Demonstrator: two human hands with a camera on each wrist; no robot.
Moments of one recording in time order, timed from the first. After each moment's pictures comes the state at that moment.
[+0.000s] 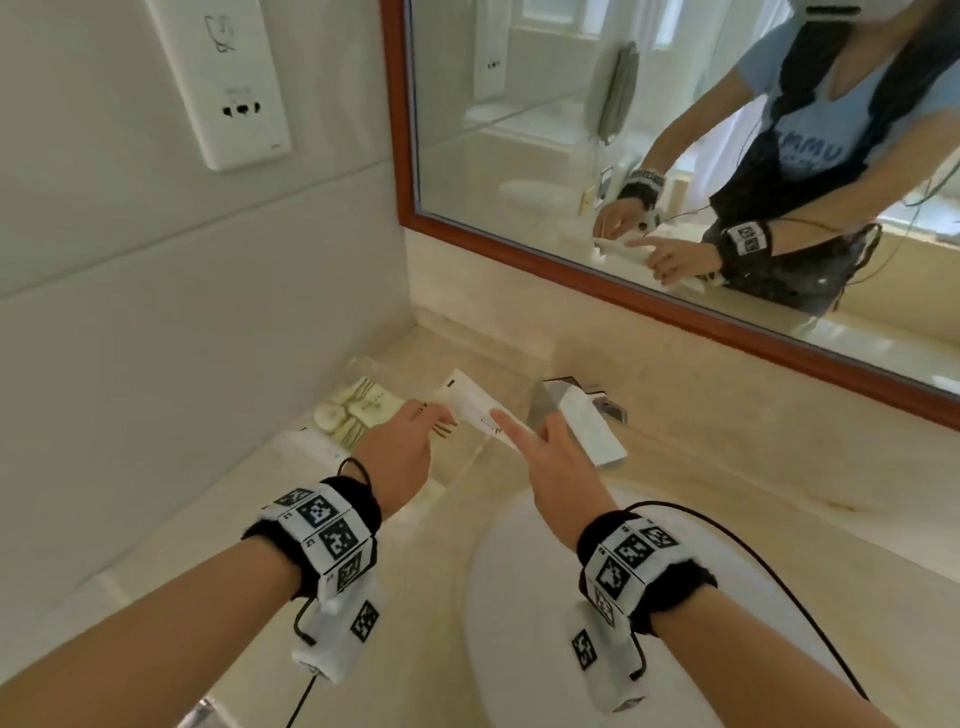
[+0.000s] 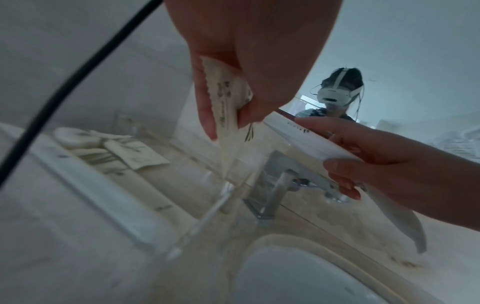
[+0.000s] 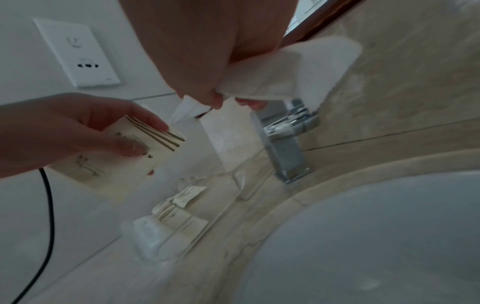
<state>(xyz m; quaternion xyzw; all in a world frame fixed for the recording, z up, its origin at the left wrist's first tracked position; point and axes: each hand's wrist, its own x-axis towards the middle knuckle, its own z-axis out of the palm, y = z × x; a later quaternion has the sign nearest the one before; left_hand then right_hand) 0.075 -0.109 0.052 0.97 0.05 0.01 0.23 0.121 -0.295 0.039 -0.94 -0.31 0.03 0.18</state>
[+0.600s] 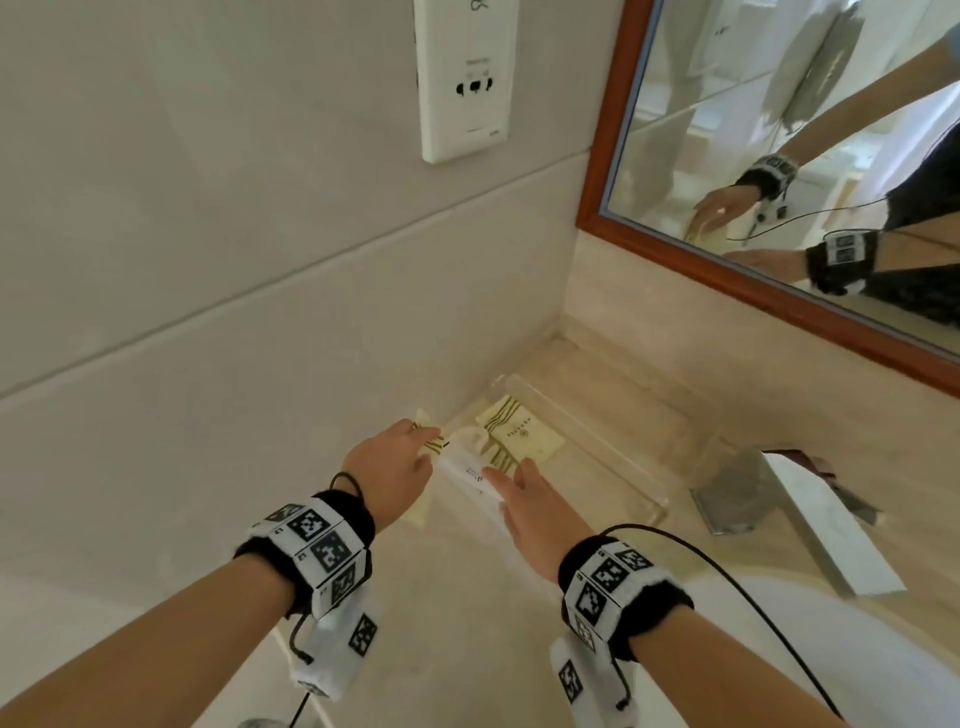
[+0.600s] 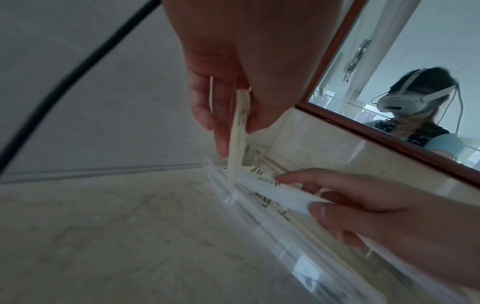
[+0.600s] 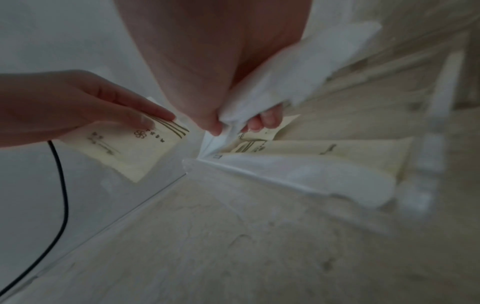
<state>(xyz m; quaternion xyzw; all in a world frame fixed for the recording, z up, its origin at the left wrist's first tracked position) 0.059 0.070 0.014 0.96 0.19 -0.03 0.19 0.131 -0.101 -0.023 -0.88 -0.42 0.17 0.13</state>
